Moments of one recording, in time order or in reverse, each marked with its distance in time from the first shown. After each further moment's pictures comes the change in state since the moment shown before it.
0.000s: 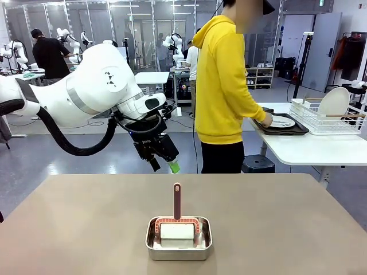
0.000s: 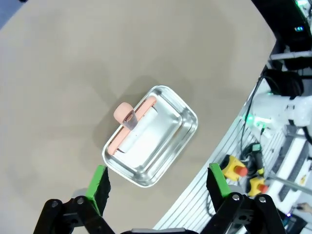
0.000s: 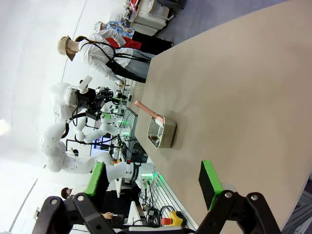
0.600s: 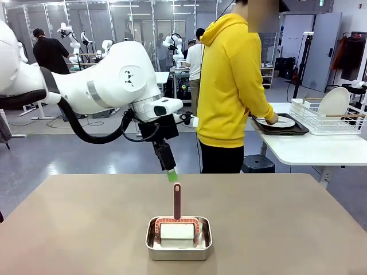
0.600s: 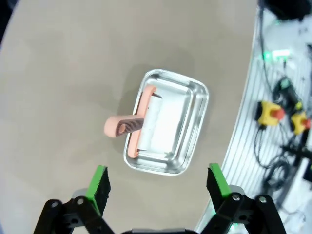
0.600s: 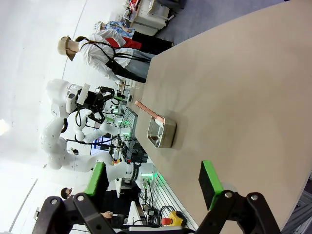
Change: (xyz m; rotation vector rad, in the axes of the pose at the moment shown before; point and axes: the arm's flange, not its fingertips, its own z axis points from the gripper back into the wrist) left arm 0.028 -0.016 -0.018 0.025 0.175 -0.471; right arm 0.000 0.000 0.000 0.000 0.000 0.000
